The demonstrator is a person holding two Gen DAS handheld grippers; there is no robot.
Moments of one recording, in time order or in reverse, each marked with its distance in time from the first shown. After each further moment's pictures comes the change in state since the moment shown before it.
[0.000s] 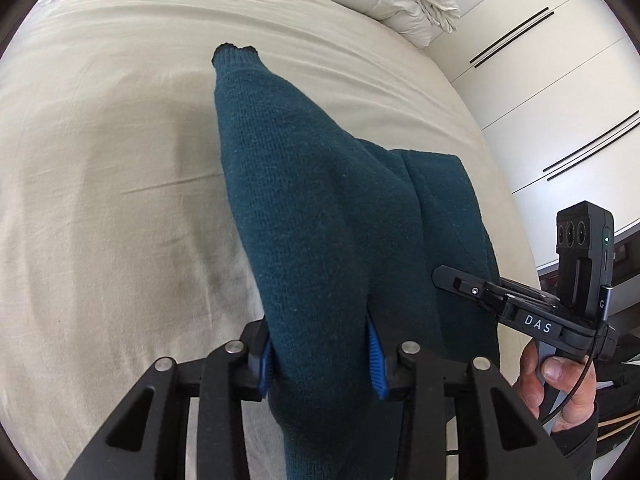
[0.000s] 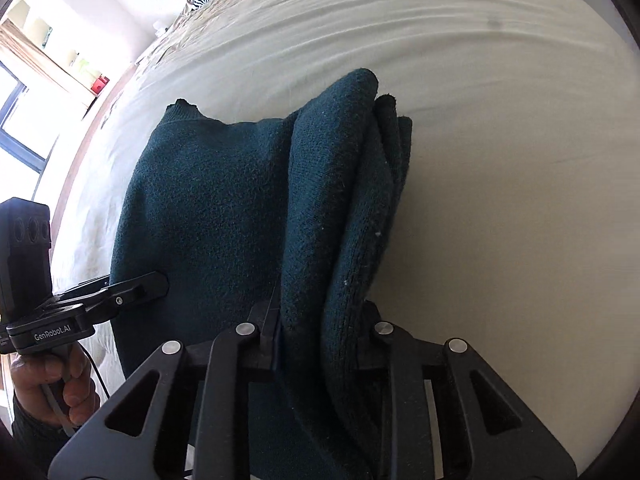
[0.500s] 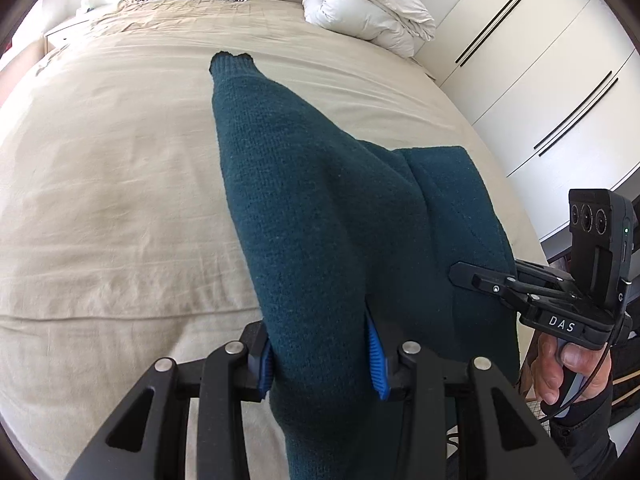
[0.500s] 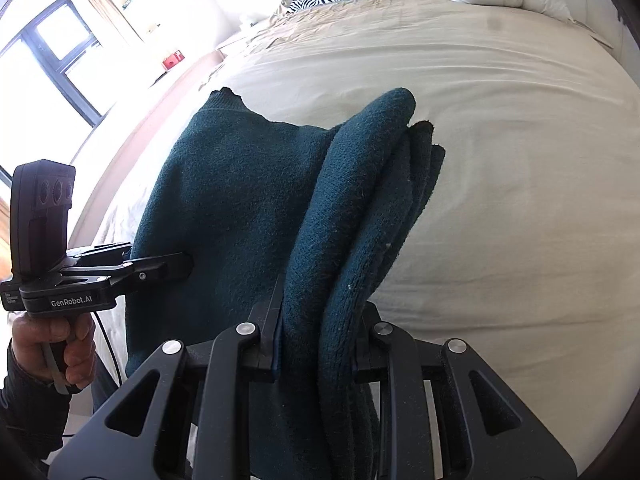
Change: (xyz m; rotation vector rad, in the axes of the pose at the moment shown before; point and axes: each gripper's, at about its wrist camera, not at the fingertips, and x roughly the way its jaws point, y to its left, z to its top) left arm -0.166 0.042 -0.143 0.086 -0.066 0.083; right arm -0.086 0.155 -0.132 -0.189 -0.079 0.122
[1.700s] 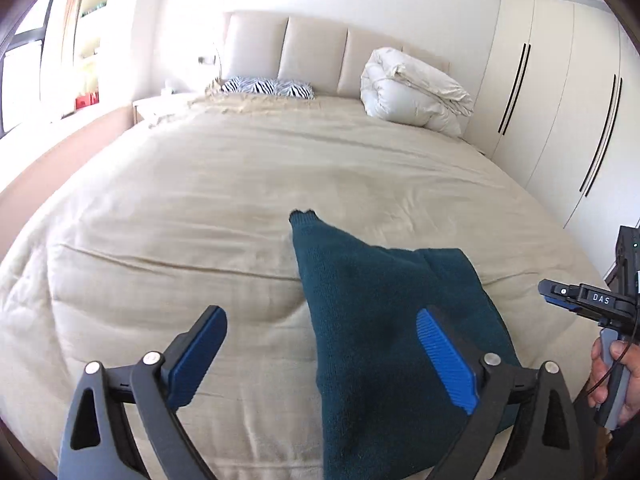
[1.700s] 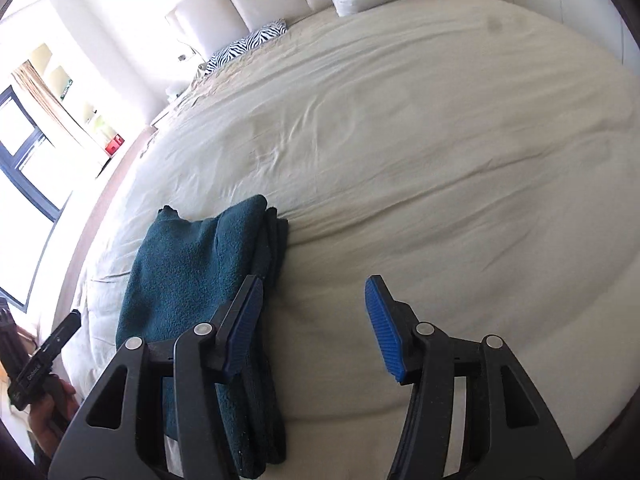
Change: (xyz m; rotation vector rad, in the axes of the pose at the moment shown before) left arm -0.084 0.023 -0.140 0.044 -0.483 0.328; right arm -0.042 -0.042 -0.120 0.271 -0.270 -0.189
